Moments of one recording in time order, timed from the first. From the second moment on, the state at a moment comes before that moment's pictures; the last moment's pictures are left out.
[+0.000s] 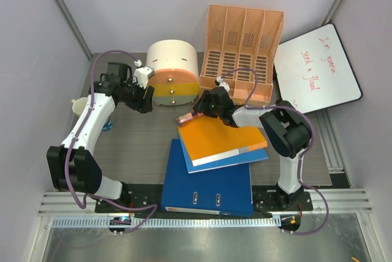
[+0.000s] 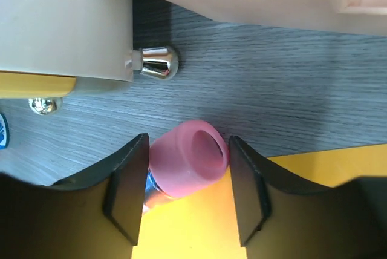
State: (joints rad) left arm -0.12 1.45 1.29 -0.81 0.38 0.34; right arm 0.61 1.94 1.06 0.29 0.05 0.79
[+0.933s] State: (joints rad) left arm -0.12 1.45 1.29 -0.80 0.37 0.34; right arm 0.63 1.58 1.10 0.01 0.29 0.51
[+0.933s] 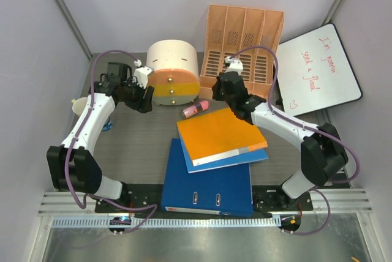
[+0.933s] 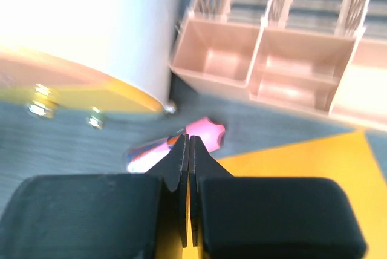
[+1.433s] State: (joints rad) left arm -0.12 1.44 1.29 -0.80 0.37 0.34; right arm 0.65 1.86 1.24 -0.13 0.26 0.69
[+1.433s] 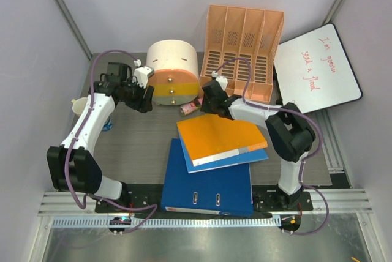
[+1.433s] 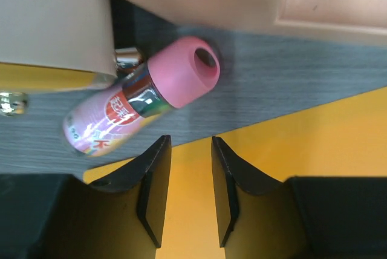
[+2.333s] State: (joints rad) left arm -0.12 1.47 1.20 -0.69 0.38 0.30; right arm 0.69 2.06 1.44 -0.25 0.43 0.93
